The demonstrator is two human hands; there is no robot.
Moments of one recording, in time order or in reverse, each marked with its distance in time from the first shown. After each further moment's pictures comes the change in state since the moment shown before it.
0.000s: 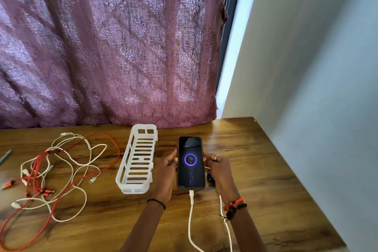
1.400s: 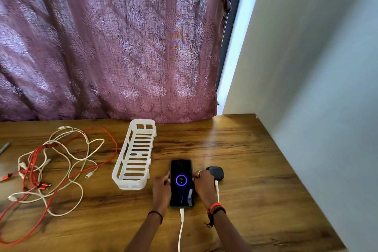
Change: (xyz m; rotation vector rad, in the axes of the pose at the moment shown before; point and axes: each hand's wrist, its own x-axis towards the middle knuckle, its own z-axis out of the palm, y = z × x) left_hand 0.009 -0.089 -0.001 0.330 0.133 -0.153; right_hand 0.009 0.068 0.017 -0.703 -0.045 -0.025
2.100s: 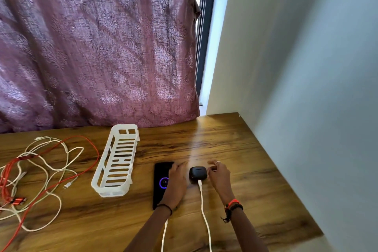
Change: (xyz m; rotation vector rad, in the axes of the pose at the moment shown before) left_hand -0.022 0.050 0.063 0.364 -0.254 0.470; right_hand 0.020 0.041 -0.085 0.074 0.215 -0.048
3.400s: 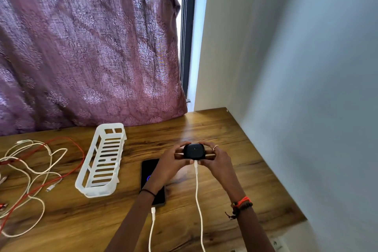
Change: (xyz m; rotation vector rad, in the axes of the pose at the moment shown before) left_hand 0.001 0.071 -0.044 -0.351 -0.171 0.080; right_hand -0.031 -0.032 -0.072 0.141 -0.109 -0.247
